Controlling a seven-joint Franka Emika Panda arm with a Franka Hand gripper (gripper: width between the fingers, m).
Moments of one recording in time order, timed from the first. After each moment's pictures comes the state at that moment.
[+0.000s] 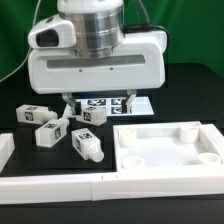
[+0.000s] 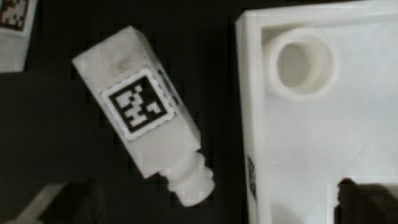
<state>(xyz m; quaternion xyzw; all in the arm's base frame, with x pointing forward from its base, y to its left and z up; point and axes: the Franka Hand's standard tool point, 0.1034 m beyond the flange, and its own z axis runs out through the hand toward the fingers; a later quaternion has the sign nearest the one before) 0.558 -0.044 0.077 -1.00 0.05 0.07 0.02</state>
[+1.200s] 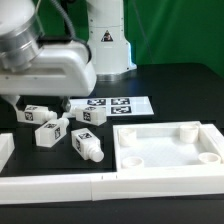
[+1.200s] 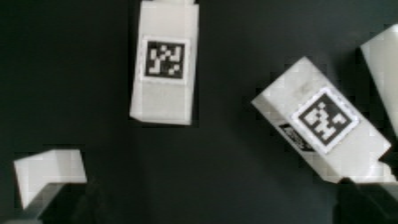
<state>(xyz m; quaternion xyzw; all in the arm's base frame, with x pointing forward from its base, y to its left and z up) 0.545 -0.138 0.081 -0.96 0.14 0.24 0.05</state>
